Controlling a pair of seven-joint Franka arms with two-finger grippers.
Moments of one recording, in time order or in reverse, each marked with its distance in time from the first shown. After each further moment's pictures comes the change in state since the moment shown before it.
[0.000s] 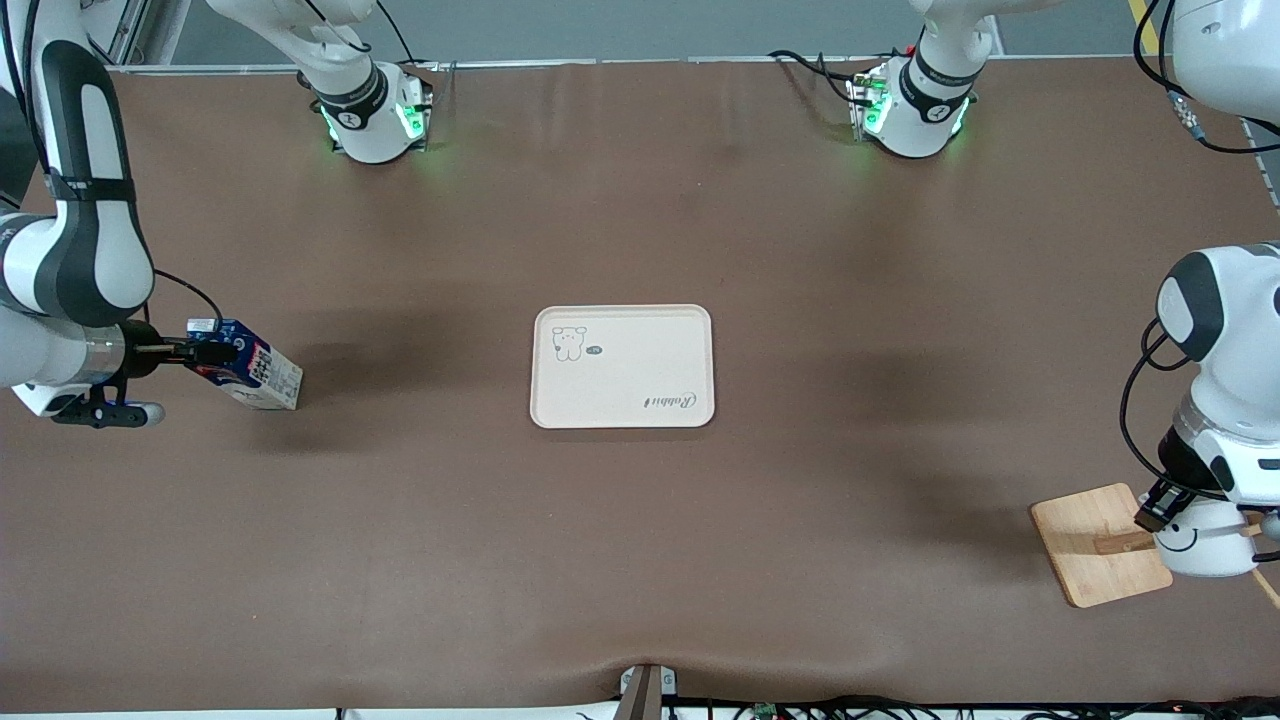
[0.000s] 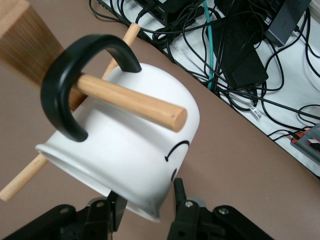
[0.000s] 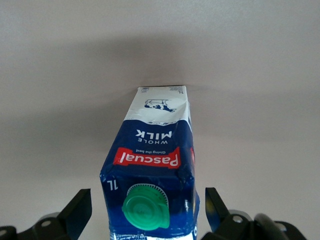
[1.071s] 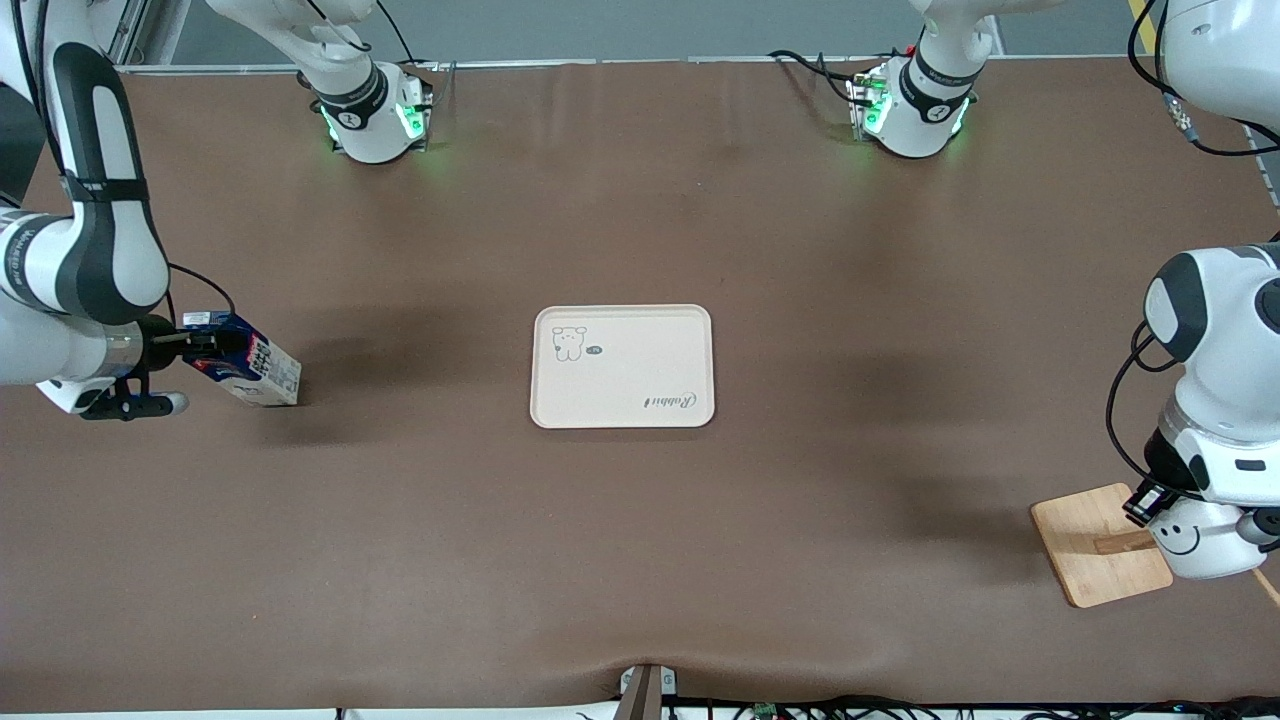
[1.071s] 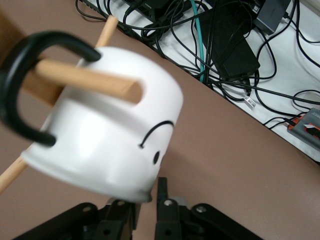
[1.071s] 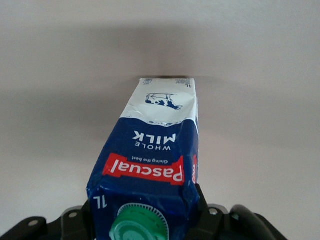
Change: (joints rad) left arm -0.016 0.002 -0.001 -0.004 0.009 0.001 0.048; right arm 0.025 -0.011 0.004 0.006 0.003 -0.066 -0.099
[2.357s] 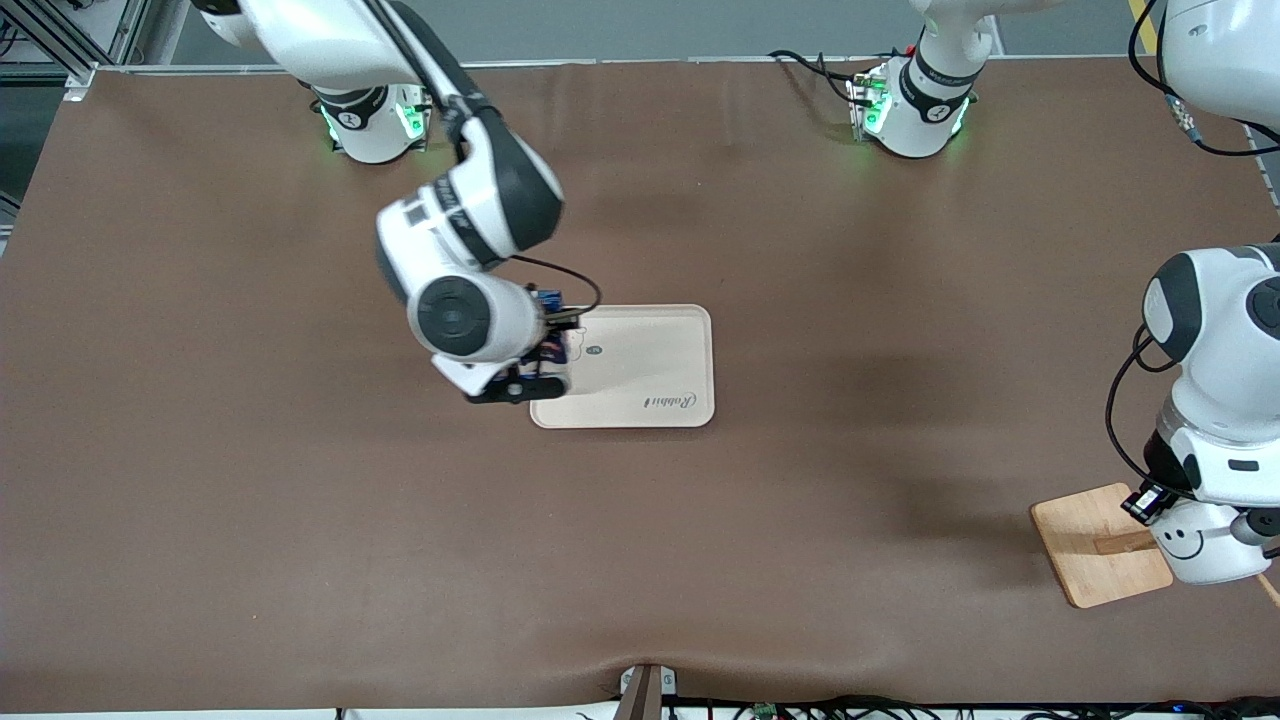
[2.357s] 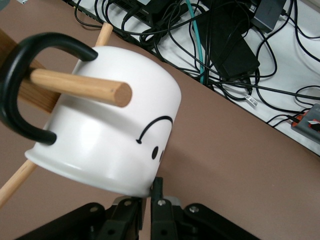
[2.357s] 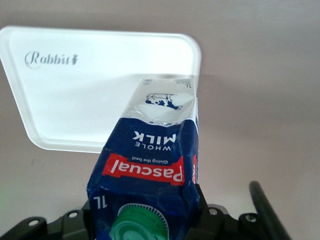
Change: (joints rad) left arm -0.001 0.000 -0.002 0.002 0.037 0.000 0.018; right arm 0.709 0.303 0.011 0.469 0.244 -0.104 0.676
